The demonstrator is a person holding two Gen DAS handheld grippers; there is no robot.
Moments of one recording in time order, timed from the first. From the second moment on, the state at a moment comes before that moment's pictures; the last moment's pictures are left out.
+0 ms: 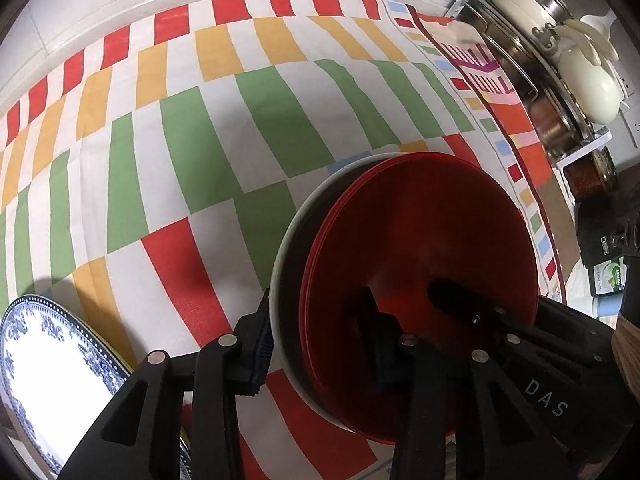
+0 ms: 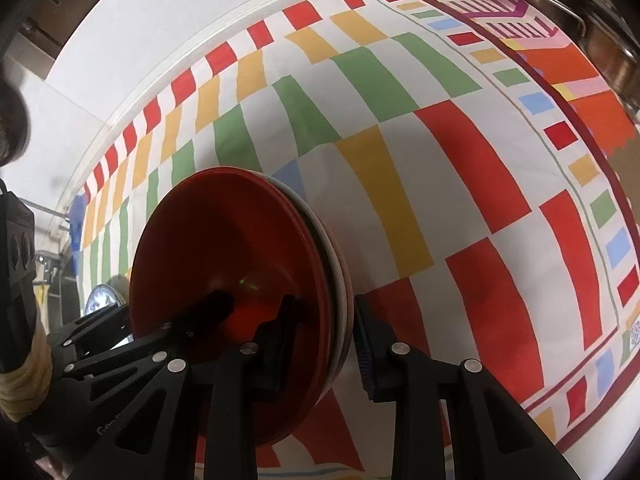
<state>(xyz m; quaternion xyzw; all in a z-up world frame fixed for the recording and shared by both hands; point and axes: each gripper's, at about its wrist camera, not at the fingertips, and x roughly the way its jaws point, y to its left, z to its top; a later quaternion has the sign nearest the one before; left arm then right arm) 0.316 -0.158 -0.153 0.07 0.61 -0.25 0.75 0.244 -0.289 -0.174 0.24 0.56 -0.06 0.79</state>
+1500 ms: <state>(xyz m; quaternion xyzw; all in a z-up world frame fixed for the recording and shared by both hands) 0.246 0.088 -0.096 -0.08 0.56 -0.05 0.82 0.256 -0.084 -0.111 0.11 0.56 0.14 0.81</state>
